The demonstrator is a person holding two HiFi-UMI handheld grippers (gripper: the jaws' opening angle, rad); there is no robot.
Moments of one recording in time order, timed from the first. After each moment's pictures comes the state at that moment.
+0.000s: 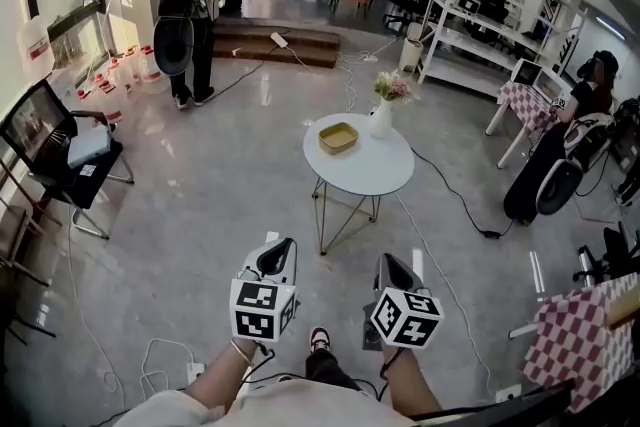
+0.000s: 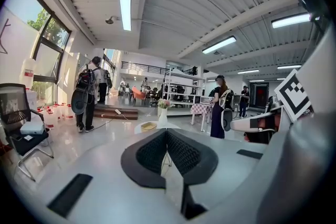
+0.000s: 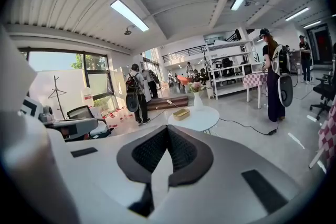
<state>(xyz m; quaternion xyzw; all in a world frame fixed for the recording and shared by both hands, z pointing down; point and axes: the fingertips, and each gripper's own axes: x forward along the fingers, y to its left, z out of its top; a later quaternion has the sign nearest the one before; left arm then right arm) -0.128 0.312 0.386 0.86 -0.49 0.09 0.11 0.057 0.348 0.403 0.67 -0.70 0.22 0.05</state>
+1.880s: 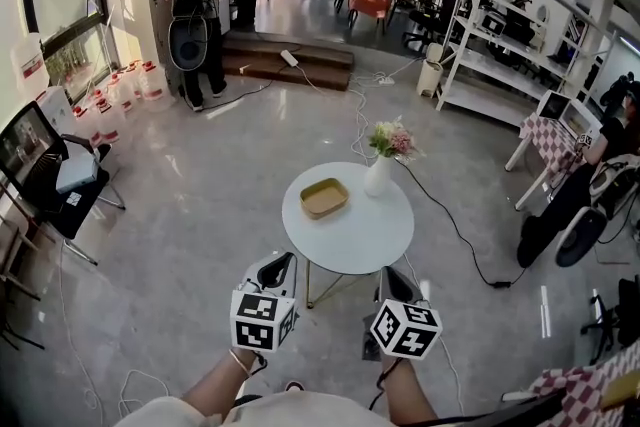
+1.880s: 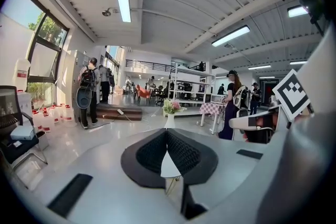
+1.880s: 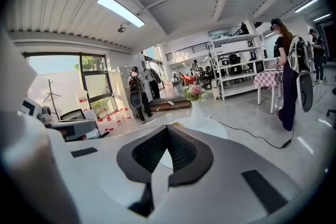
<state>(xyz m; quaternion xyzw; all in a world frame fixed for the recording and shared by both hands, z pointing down) -0.023 0.081 0.396 0.84 -0.52 0.11 0.11 0.167 0.100 0.415 0.65 -0.73 0.22 0.06</state>
